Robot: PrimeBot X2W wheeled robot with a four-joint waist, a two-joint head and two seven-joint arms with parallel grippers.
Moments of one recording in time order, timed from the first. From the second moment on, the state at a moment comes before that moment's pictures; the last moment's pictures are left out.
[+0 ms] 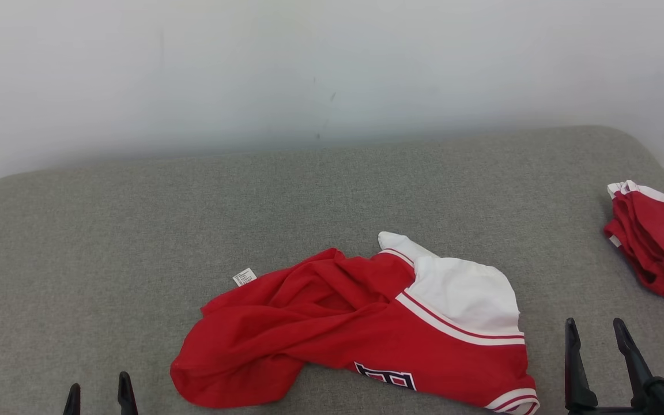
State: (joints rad) left arm 0.19 0.05 0.10 0.04 -0.26 -0.06 -0.26; right arm 0.08 -0.05 -0.13 0.11 0.06 0.13 -0.26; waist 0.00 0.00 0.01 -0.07
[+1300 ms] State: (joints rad) left arm 0.17 0.05 0.05 0.17 -0.27 -0.10 -0.26; right arm 0.09 -0.06 -0.08 0.14 0.04 0.13 -0.26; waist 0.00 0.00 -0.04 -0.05
